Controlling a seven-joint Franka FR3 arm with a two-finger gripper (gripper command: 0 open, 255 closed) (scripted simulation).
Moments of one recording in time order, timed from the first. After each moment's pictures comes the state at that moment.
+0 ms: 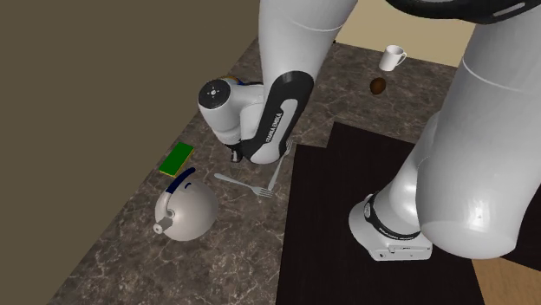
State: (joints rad) arm -0.25 0.31 -0.13 -2.50 -0.65 2.84 0.16
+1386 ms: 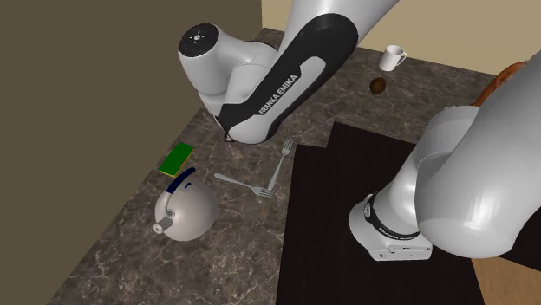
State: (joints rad) arm -0.28 0.00 -0.05 -2.54 -0.43 2.58 -0.06
